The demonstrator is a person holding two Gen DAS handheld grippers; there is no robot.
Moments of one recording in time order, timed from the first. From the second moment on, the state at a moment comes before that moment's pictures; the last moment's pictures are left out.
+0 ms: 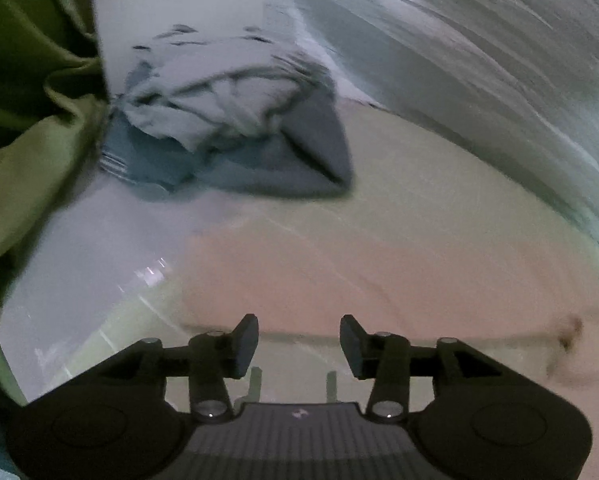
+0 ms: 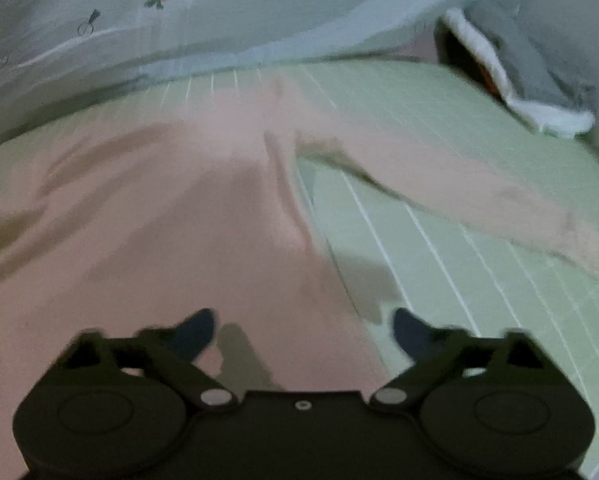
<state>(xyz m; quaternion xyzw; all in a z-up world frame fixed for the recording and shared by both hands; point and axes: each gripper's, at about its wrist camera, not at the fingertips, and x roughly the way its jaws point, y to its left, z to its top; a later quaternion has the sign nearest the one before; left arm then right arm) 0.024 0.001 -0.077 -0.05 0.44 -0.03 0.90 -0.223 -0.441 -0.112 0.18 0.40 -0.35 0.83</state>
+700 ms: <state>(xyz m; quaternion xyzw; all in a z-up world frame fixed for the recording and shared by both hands) 0.023 -0.113 -0.070 0.01 0.45 -0.09 0.89 -0.248 -0.512 -0.079 0.23 0.37 -0.31 0.85</state>
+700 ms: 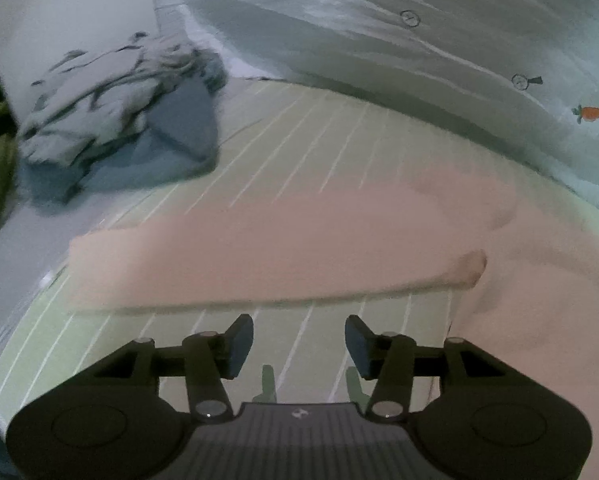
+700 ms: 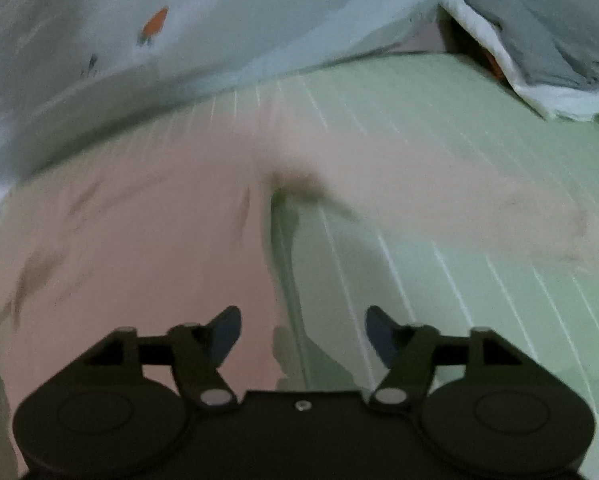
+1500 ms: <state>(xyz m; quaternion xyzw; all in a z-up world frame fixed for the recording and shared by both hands) 0.210 -0.305 -0.123 0.04 0.45 -0.26 0.85 -0.032 -0.655 -0.108 0.12 0.42 -0.25 0.87</state>
